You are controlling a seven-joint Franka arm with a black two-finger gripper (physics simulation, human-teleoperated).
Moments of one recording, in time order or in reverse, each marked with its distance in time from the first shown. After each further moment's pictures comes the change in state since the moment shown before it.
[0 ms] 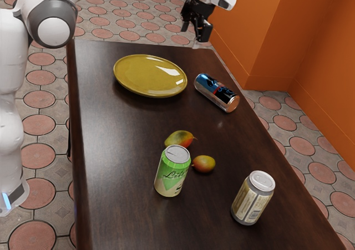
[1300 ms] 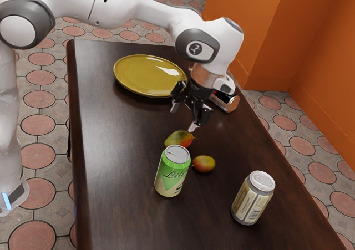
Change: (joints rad) arm -0.330 -0.147 0.058 -0.591 -0.210 0.265 -0.519
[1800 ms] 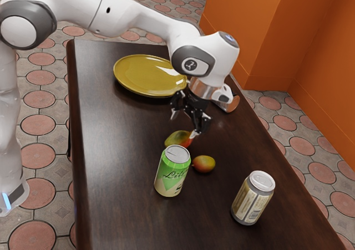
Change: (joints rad) arm -0.037 0.005 0.022 -0.096 0.055 0.145 -0.111
